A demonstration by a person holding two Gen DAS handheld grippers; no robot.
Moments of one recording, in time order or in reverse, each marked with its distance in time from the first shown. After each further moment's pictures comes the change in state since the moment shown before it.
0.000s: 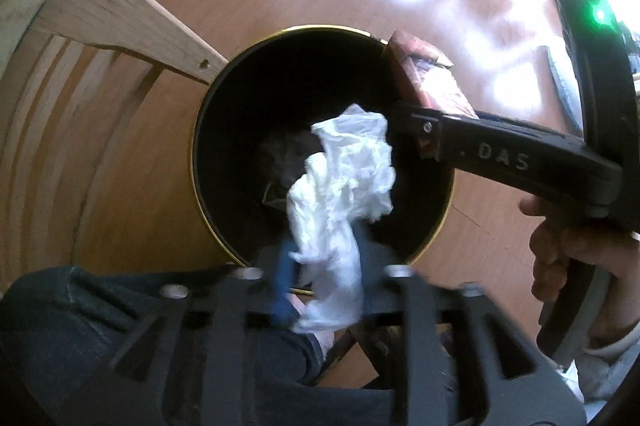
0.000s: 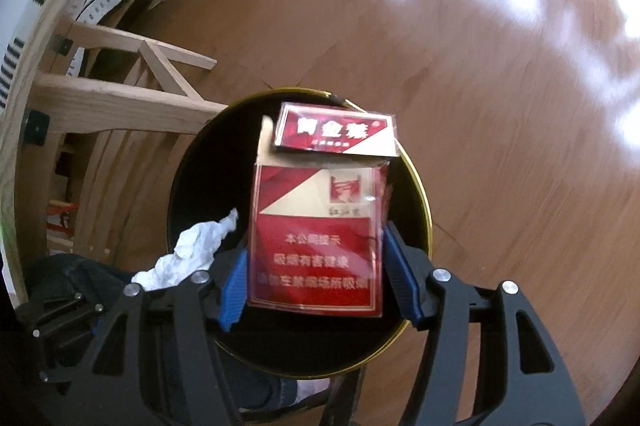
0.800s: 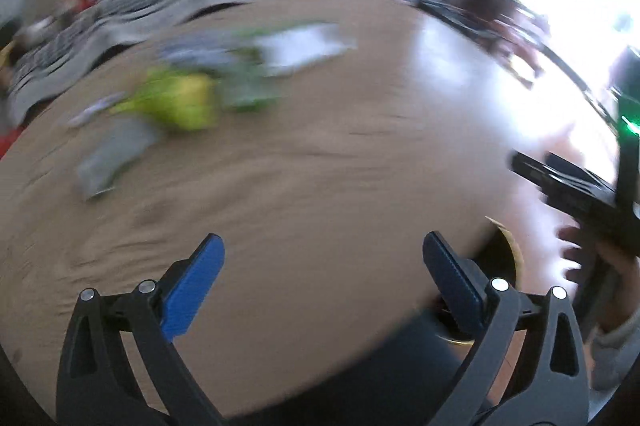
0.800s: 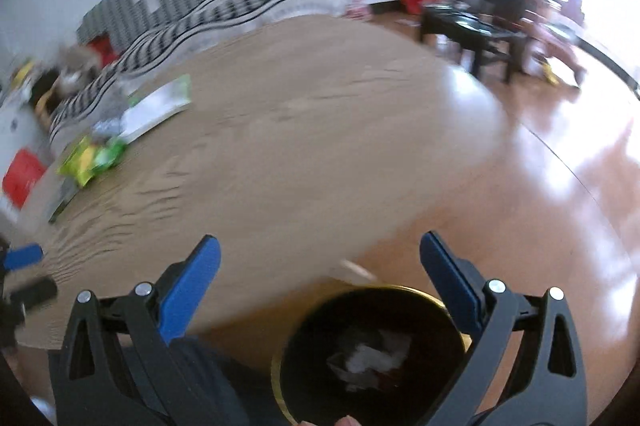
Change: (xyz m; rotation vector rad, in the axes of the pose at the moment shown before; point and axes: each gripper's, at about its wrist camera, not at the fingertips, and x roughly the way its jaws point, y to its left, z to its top) left arm -0.202 0.187 -0.113 -0.468 -0.513 0.292; right arm -0.093 0.208 0.036 -0.497 -0.395 0.033
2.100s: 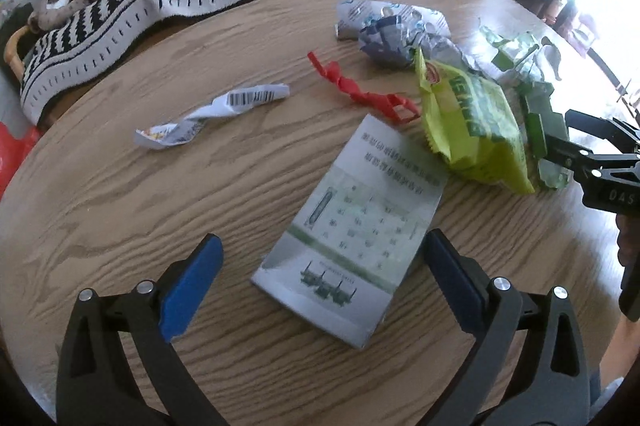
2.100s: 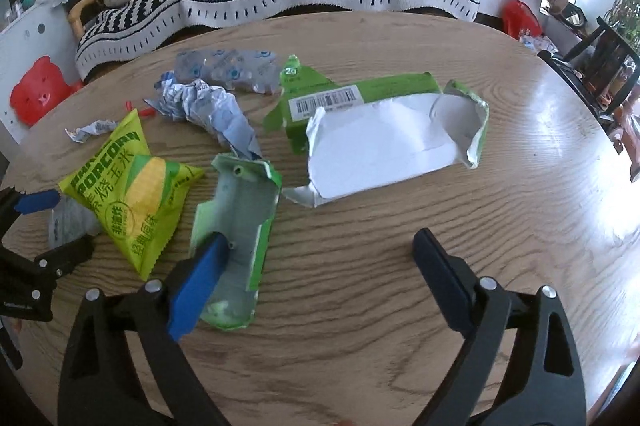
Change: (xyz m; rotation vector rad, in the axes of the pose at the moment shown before) left arm 0.087 0.183 0.062 0.034 0.065 0.054; right arm 0.144 0.237 0.077 -0.280 0.117 0.060
